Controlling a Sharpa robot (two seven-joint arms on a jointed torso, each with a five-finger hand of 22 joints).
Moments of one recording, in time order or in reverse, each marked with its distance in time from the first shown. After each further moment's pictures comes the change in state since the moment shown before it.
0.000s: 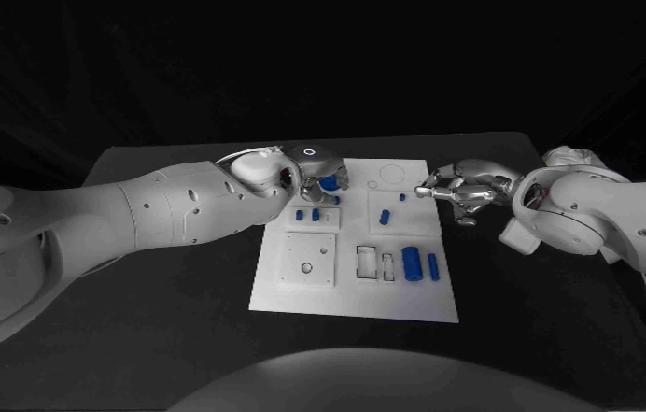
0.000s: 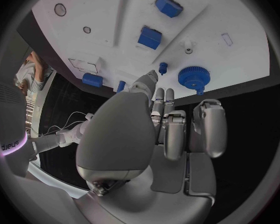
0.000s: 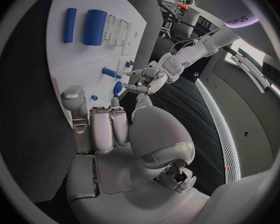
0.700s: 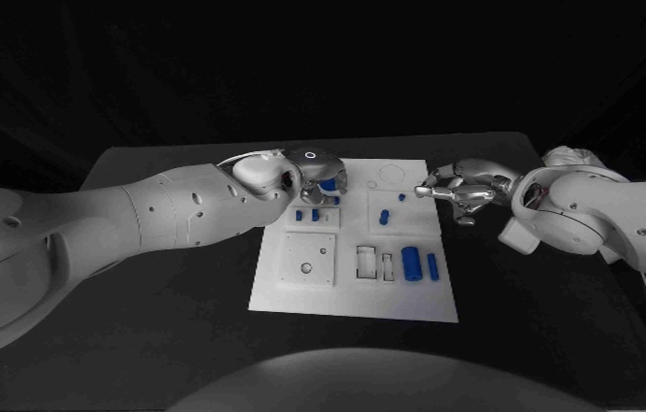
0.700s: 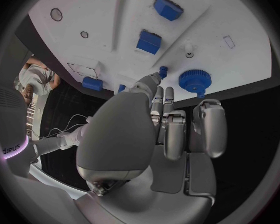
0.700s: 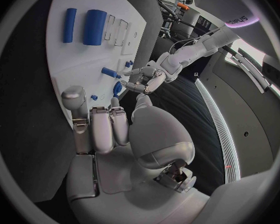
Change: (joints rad) left arm -0.012 0.016 0.000 -0.025 -0.019 -0.001 0.015; left_hand 0.013 0.013 0.058 -0.022 0.069 0.046 0.000 0.004 -0.014 0.070 -0.002 -0.027 -0.069 0.000 0.000 0.000 0.000 0.000 0.004 -0.004 -0.004 0.000; right arm 0.000 -0.001 0.000 0.001 0.000 0.000 0.001; right_hand 0.001 0.001 0.000 0.000 0.000 0.000 0.000 0.000 0.000 -0.002 0.002 0.002 0.000 0.000 0.000 0.000 0.000 0.000 -0.004 -0.004 -0.004 0.000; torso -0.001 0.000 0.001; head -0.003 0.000
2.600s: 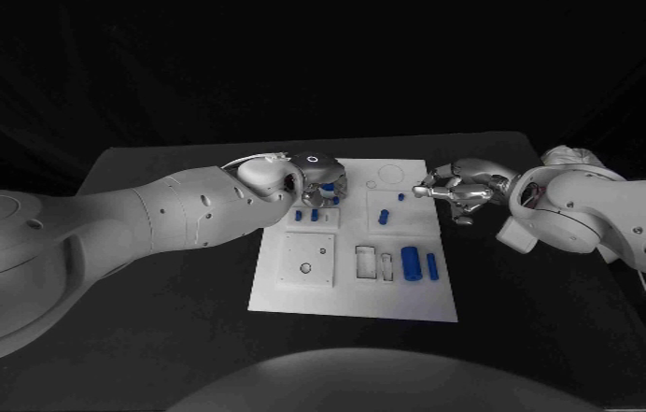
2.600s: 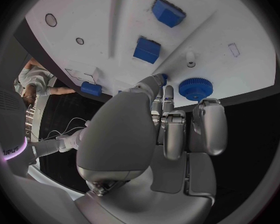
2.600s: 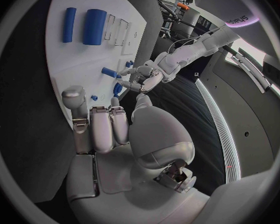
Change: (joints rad) left arm -0.017 0.041 0.000 -0.066 -0.004 0.022 0.025; left_hand 0.009 0.001 0.061 -0.028 -0.012 0.016 -0.005 -0.004 -0.017 0.067 -0.008 -0.020 -0.047 0.000 -0.007 0.000 0.000 0.000 -0.004 -0.003 -0.033 0.000; right arm 0.000 0.007 0.000 -0.005 0.002 0.002 -0.006; right_hand 0.000 0.000 0.000 0.000 0.006 0.006 0.001 0.000 0.000 -0.008 0.001 -0.008 0.000 -0.006 0.001 -0.006 0.000 0.000 -0.011 0.004 -0.012 0.000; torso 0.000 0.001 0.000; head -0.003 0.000
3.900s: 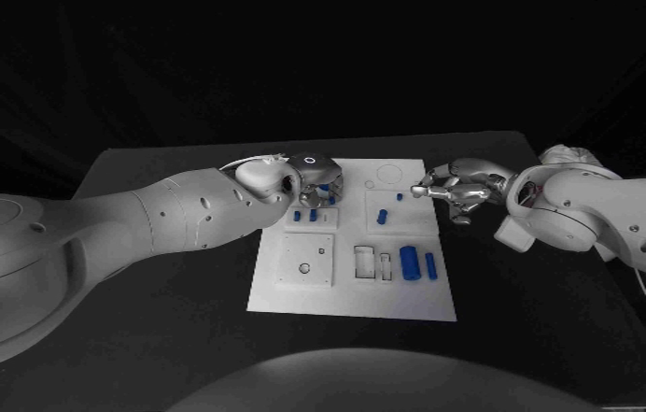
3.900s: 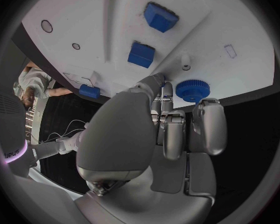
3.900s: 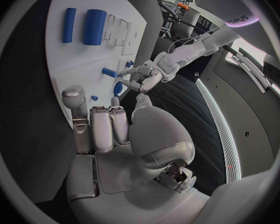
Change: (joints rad) left arm -0.009 0.008 0.000 -0.025 -0.018 -0.013 0.004; left_hand -0.003 0.011 0.012 -0.032 -0.008 0.077 -0.005 0.036 0.009 0.115 -0.007 0.020 -0.021 0.000 -0.007 0.000 0.000 0.000 0.000 -0.007 -0.004 0.001; right arm 0.000 0.001 0.000 0.000 0.002 0.000 -0.005; right_hand -0.002 -0.002 0.003 0.003 0.000 0.012 0.002 0.000 0.000 -0.006 -0.001 -0.003 0.000 0.001 0.001 0.000 0.000 0.000 0.000 0.000 -0.007 0.000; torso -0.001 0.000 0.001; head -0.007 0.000
